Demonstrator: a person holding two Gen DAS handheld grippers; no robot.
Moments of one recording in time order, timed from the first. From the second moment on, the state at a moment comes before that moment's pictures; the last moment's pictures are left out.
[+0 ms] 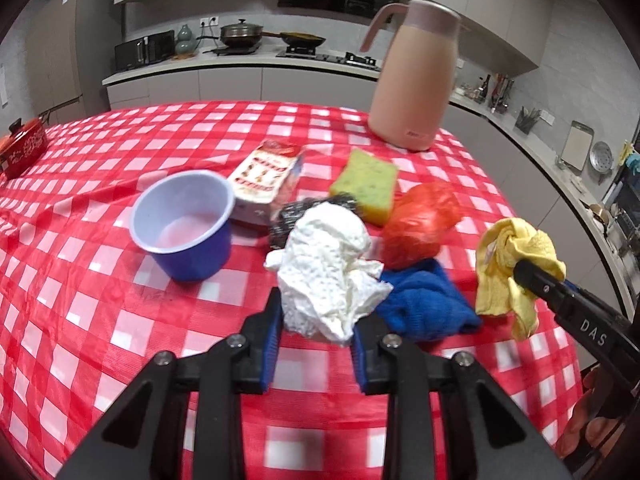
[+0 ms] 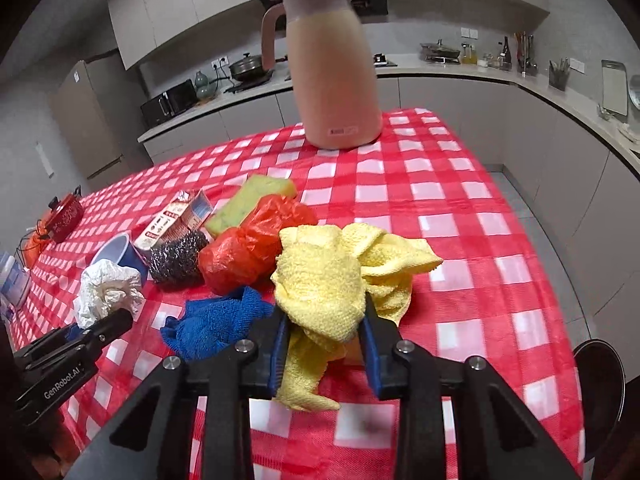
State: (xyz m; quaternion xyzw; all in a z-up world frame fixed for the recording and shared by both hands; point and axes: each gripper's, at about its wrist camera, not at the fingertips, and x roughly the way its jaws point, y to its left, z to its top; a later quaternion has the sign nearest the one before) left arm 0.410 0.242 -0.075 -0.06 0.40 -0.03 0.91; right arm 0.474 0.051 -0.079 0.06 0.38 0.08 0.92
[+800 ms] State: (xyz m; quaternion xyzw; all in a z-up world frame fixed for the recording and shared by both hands) left arm 0.365 0.062 -0.040 -0.02 0.39 -0.12 0.91; right arm 0.388 -0.115 -0.035 0.09 0.33 0.02 0.94
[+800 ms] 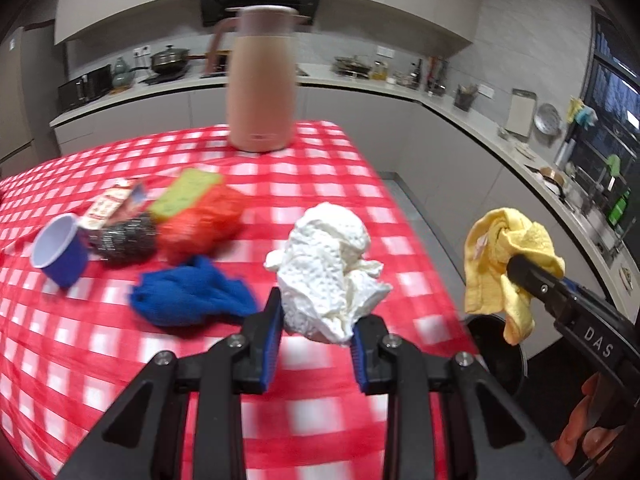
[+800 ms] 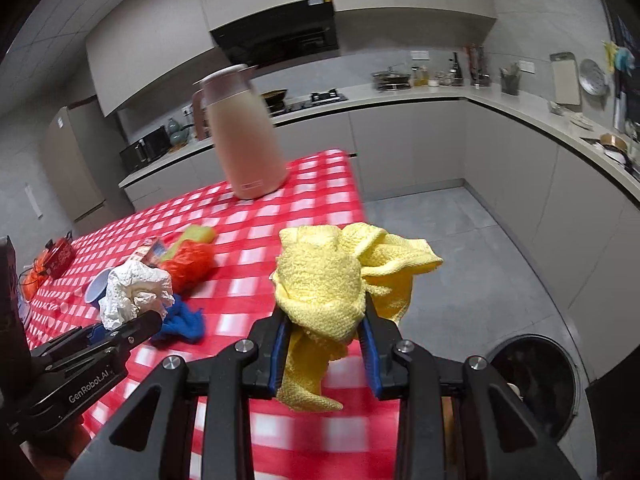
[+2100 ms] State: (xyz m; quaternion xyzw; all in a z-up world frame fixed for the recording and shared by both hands) left arm 0.337 -0.244 -0.166 0.06 0.51 -0.23 0.83; right arm 0.305 -0.416 -0.183 0.16 0.46 -0.09 0.87
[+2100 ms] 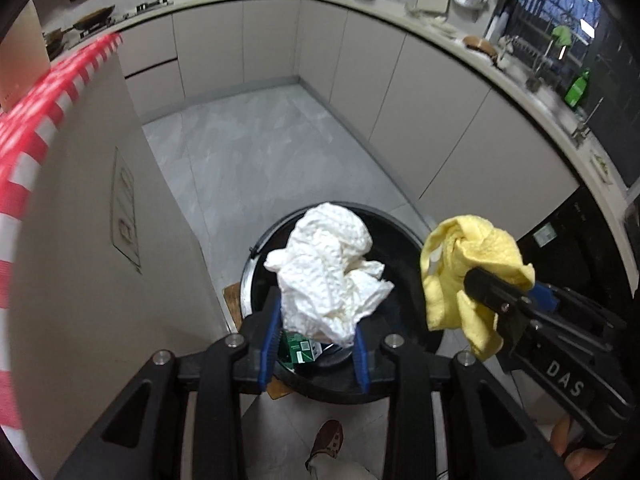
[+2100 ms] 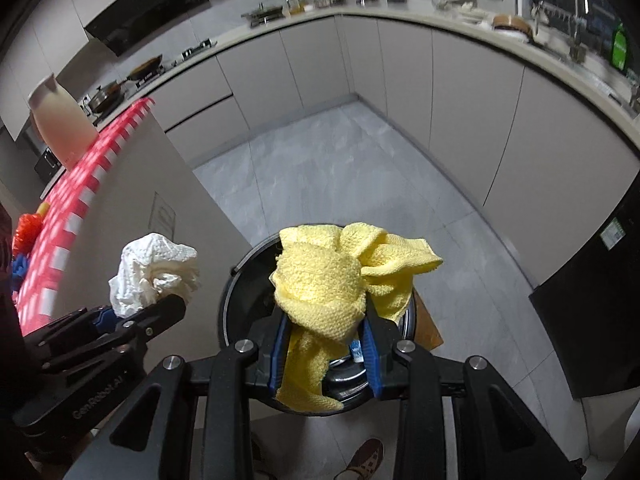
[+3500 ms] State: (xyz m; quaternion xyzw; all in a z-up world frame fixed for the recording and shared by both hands) left arm 0.348 -0.073 -0.024 0.01 0.42 -0.16 0.89; right arm 0.334 -0.260 -0.029 0.11 0.36 -0.08 0.92
